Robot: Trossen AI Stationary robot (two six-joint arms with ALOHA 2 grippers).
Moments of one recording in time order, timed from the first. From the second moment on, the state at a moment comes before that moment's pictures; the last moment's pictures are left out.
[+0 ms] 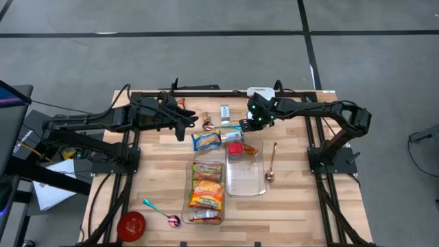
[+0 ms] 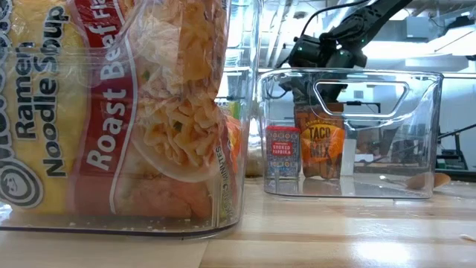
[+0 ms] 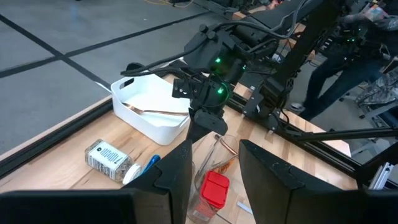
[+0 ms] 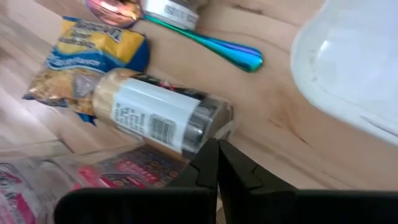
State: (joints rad) left arm 0.08 1.04 1.05 -0.33 -0.28 -0.42; right arm -0.44 1.59 1.00 -0.49 -0.21 0.78
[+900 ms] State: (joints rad) left arm 0.32 1.47 1.06 0.03 0.16 -0.59; right arm -0.39 1.24 1.27 -0.76 0.02 0.76
